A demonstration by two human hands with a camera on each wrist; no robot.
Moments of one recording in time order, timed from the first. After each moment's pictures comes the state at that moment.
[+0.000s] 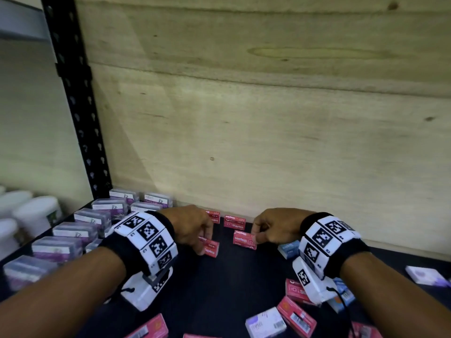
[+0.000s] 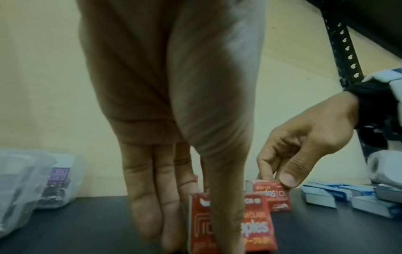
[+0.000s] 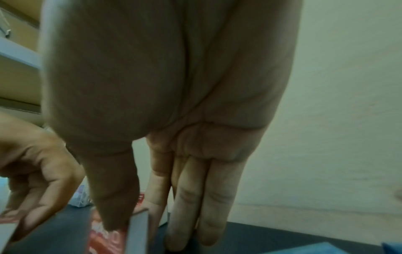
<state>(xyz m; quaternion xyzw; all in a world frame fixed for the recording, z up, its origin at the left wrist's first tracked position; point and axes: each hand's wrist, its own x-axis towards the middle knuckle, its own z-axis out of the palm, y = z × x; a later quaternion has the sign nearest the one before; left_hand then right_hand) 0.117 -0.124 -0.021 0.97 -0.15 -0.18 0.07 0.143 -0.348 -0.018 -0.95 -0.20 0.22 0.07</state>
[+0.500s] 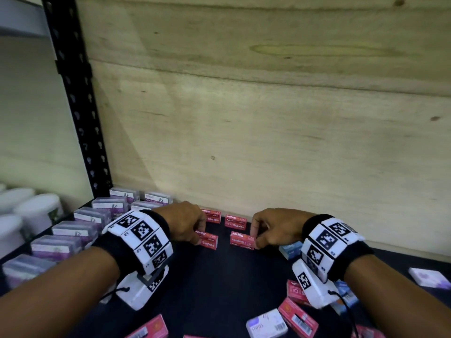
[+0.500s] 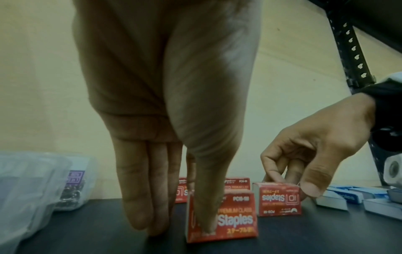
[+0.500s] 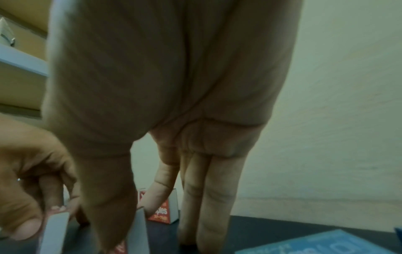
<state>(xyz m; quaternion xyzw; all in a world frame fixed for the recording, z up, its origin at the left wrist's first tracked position) 0.120 -0.115 -0.022 0.98 -0.12 -0.15 0.04 0.138 -0.346 -0.015 -0.95 -0.19 0.22 0.12</state>
